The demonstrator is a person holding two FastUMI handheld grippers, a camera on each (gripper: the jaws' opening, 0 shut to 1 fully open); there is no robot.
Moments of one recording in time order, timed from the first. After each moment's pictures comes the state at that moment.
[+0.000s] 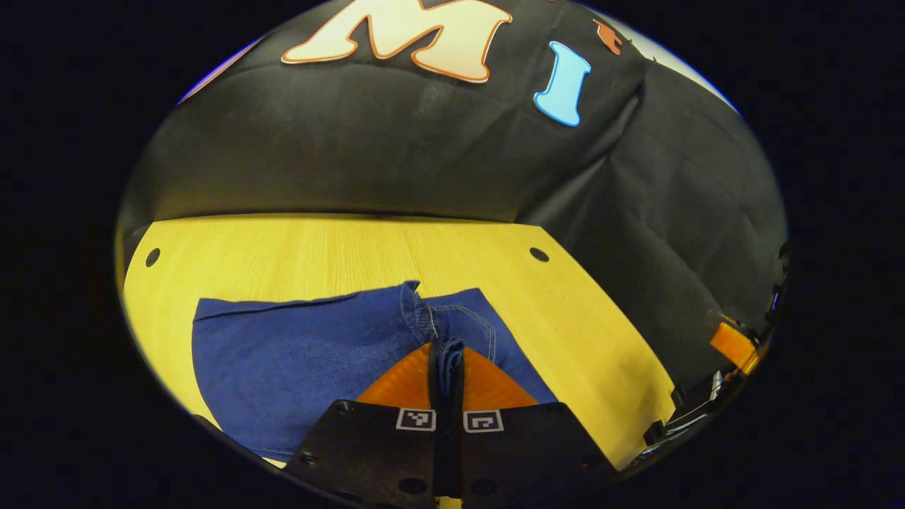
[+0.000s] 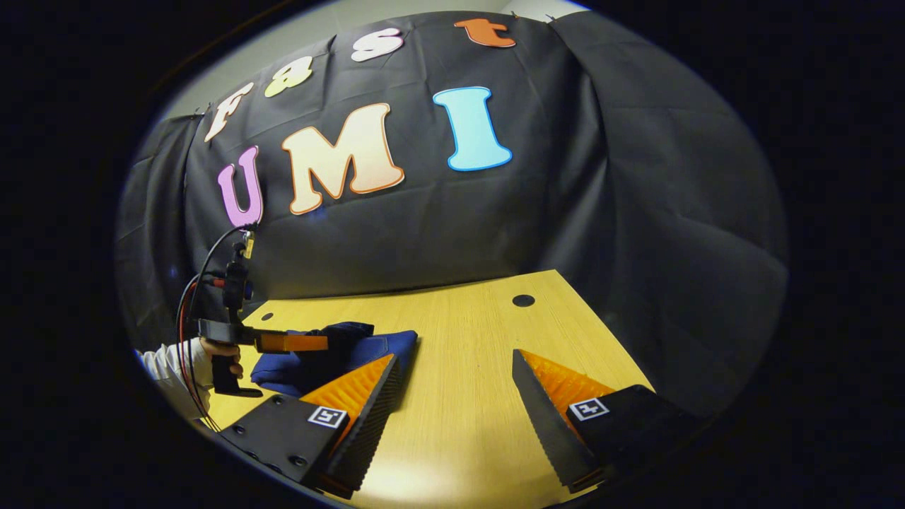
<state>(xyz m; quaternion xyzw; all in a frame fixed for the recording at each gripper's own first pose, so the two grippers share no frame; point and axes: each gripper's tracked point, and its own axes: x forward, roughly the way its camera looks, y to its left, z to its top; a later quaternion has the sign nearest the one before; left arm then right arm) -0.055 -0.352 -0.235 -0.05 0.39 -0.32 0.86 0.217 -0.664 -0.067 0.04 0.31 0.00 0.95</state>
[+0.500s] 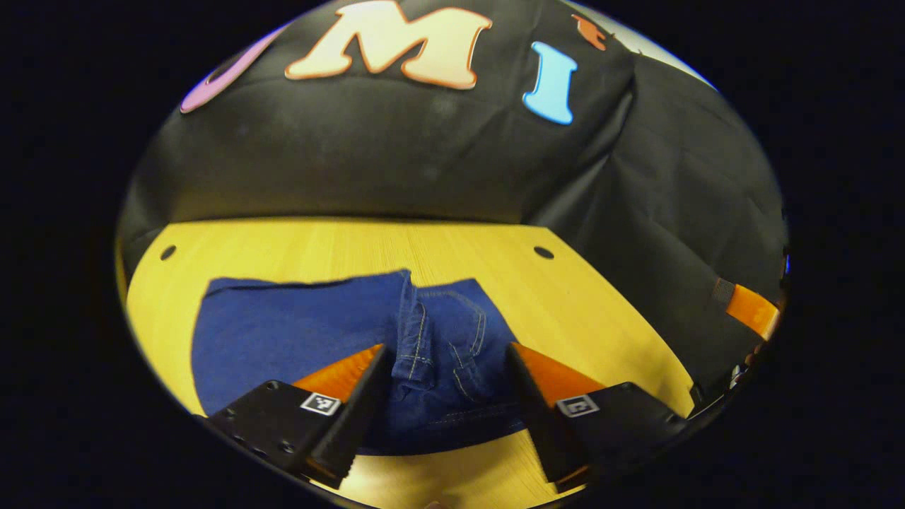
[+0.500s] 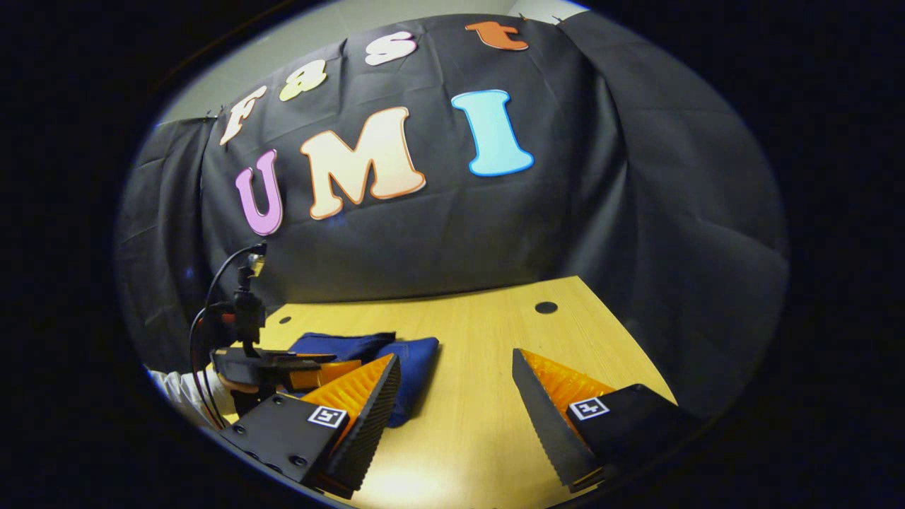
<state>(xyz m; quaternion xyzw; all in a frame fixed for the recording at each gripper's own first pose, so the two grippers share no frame) -0.085 -0.346 -0.201 -0.03 0.30 -0.28 0.91 0.230 -0.626 -0.043 0.05 0.27 0.05 0.96</state>
